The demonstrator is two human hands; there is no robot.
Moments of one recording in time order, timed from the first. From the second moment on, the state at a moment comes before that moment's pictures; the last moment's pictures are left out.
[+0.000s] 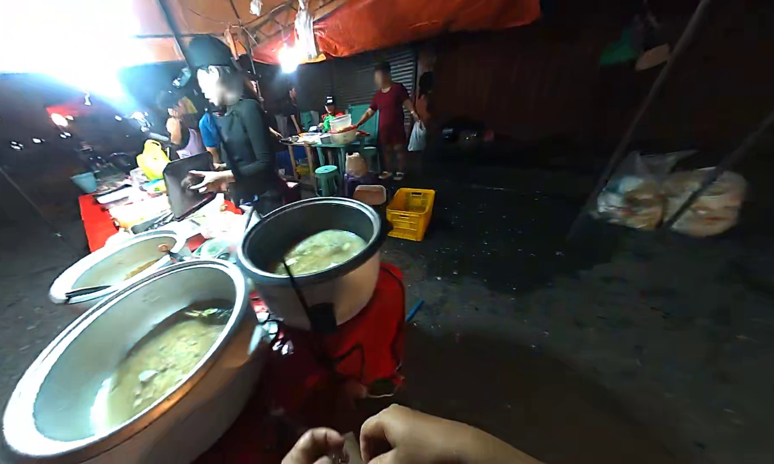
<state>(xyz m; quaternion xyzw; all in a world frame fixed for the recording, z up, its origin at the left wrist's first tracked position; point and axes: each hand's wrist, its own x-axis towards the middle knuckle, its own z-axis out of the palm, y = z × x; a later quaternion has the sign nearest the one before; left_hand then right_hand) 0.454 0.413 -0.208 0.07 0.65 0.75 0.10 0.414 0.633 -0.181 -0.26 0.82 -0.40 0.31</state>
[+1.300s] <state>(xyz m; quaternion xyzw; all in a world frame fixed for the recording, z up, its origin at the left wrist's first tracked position) -0.288 1.005 -0.246 -0.13 0.63 0.75 0.12 -0.305 1.201 -0.233 -0.23 0.93 -0.26 0.08</state>
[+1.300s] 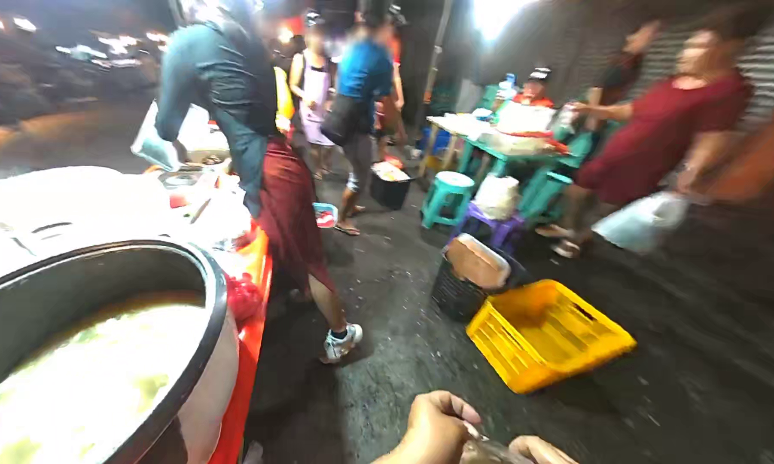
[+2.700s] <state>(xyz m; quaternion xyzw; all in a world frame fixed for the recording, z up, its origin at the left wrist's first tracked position) -0.510 0.508 -0.233 -0.44 0.54 0.40 -0.59 -0.652 0.473 -0.202 -0.65 0.61 -0.27 0.37</state>
